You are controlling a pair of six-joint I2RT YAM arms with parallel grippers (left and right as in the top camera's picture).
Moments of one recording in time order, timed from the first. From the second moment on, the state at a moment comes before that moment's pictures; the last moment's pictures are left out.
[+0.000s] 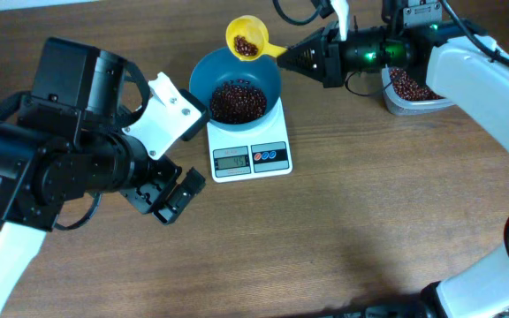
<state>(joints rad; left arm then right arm) -0.40 1.21 1.32 -1.21 0.21 0.42 0.09 1.72 1.25 -0.33 -1.07 -0.21</state>
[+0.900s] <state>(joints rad) -0.40 1.21 1.32 -1.21 0.21 0.42 0.16 1.62 1.25 -0.34 -0.70 -0.29</state>
